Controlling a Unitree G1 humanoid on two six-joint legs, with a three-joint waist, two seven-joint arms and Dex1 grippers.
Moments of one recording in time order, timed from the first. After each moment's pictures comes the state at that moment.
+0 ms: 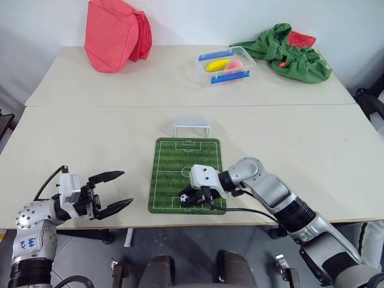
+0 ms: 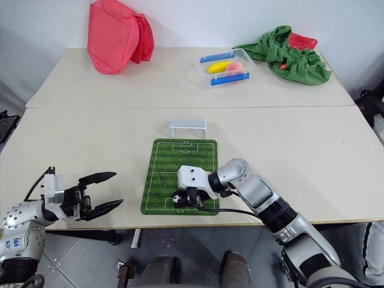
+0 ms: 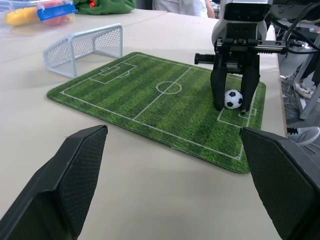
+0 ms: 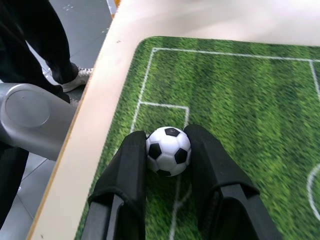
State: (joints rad) left arm -0.07 0.63 0.32 0.22 -0.56 -0.13 -1.33; right arm -0.66 -0.44 0.54 0.05 0.14 0.35 1.20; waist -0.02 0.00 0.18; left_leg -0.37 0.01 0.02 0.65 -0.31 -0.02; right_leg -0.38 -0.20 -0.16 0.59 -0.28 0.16
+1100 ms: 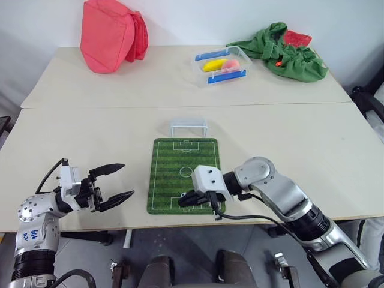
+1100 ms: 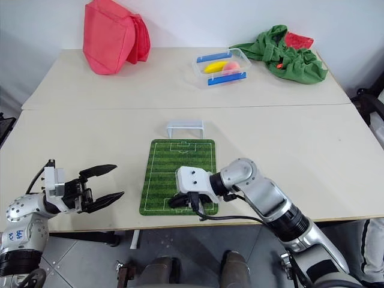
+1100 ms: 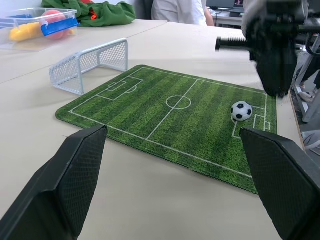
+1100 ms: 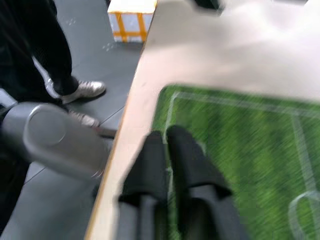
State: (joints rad) left arm -0.12 0.62 0.31 0.25 -0.56 -0.13 -1.33; right arm -0.59 -0.50 0.51 -0.26 0.19 0.49 1.21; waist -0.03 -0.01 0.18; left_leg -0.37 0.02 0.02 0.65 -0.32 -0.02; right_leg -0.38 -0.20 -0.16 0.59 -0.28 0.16
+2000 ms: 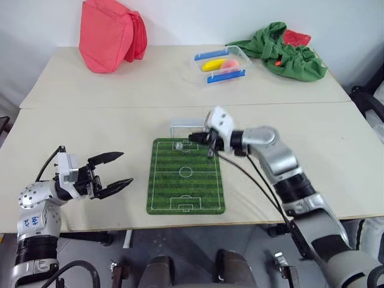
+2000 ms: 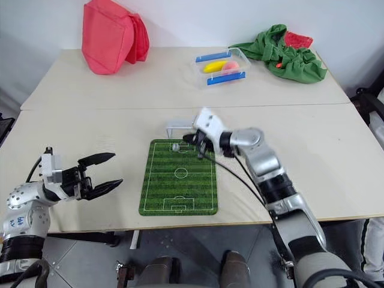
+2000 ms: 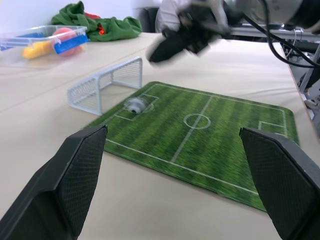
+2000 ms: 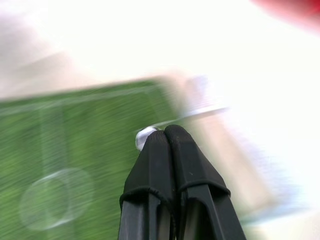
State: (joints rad) left arm -0.27 0.63 0.32 0.36 -0.56 -0.12 -1.35; right arm -0.89 -0.35 0.22 0.34 0.14 0.28 0.87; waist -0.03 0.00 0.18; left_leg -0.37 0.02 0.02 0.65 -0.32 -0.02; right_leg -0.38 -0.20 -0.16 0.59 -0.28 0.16
